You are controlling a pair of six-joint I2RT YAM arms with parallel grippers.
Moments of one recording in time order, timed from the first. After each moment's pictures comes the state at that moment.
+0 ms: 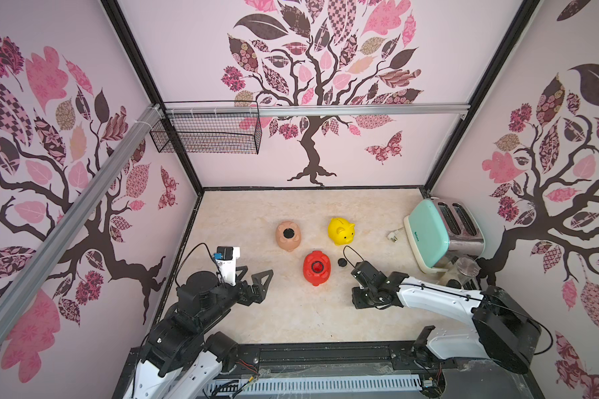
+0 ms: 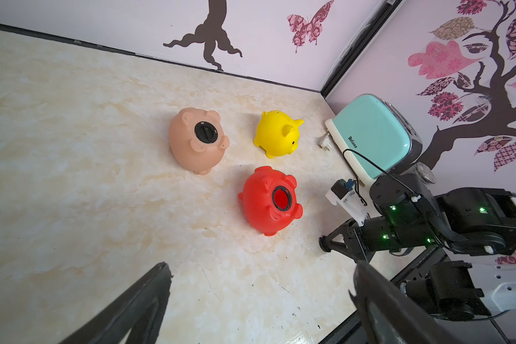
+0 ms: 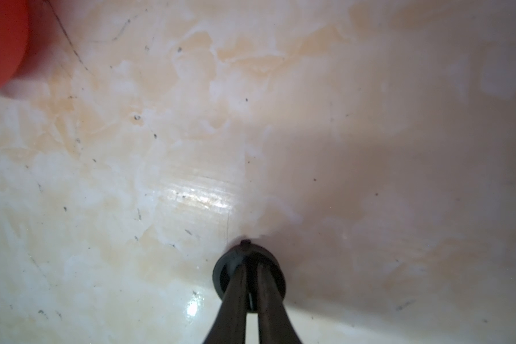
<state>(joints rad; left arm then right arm) -0.52 0.41 0.80 -0.78 0.09 -0.41 0.77 1.33 0.59 -0.49 0.01 0.65</state>
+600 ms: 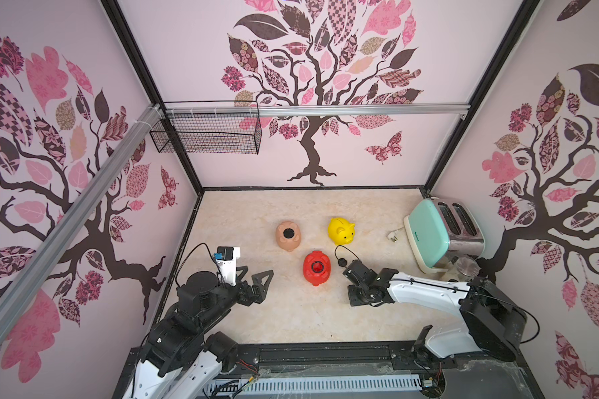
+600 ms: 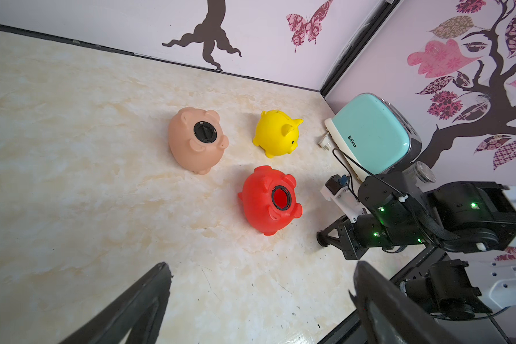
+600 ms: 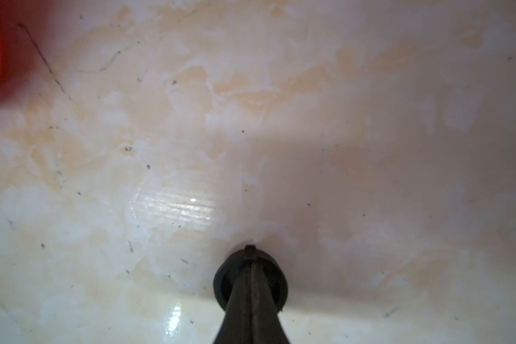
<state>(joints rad) -0.52 0.41 0.80 -0.78 0.08 -0.41 0.81 1.43 0.67 -0.53 0.12 0.68</state>
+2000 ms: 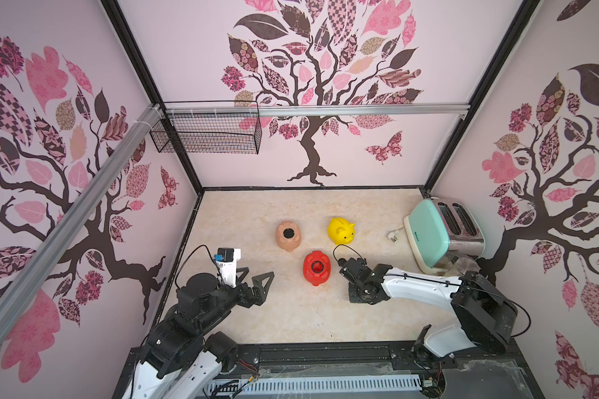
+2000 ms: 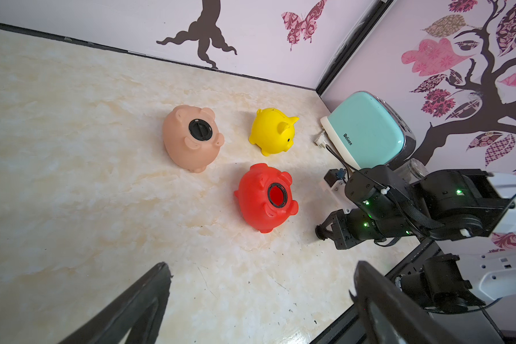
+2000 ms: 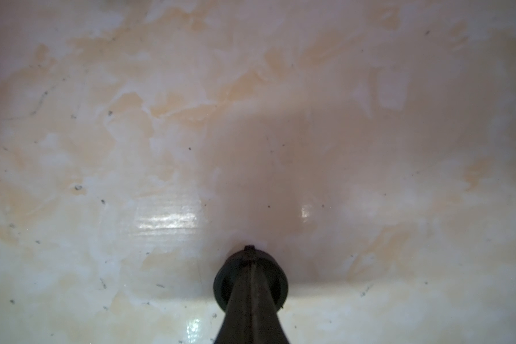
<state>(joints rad) -0.54 0.40 0.79 -0.78 0.08 -0.42 0.82 1.50 0.75 -0.64 0.19 0.85</state>
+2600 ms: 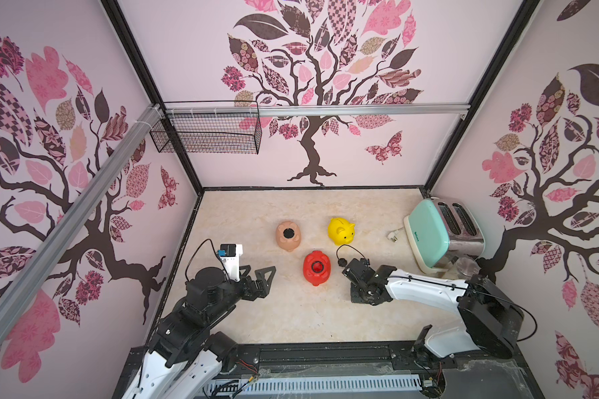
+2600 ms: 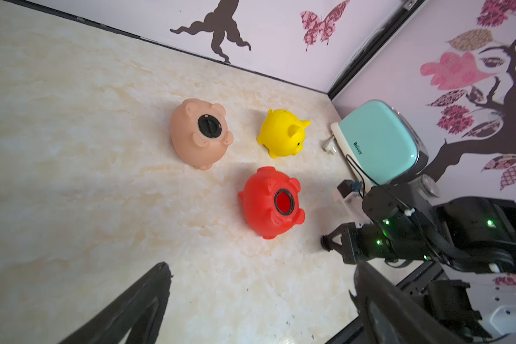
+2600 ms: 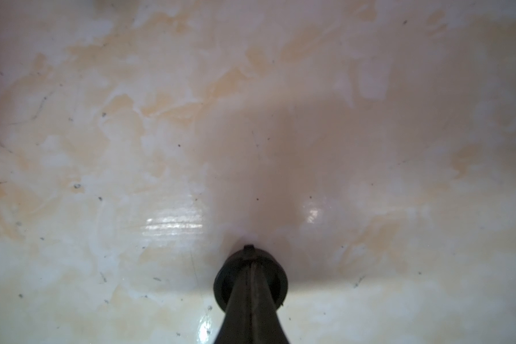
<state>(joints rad) -0.54 0.47 0.73 -0.67 0.05 -0.53 0.81 1.42 0.71 -0.63 0.18 0.88</state>
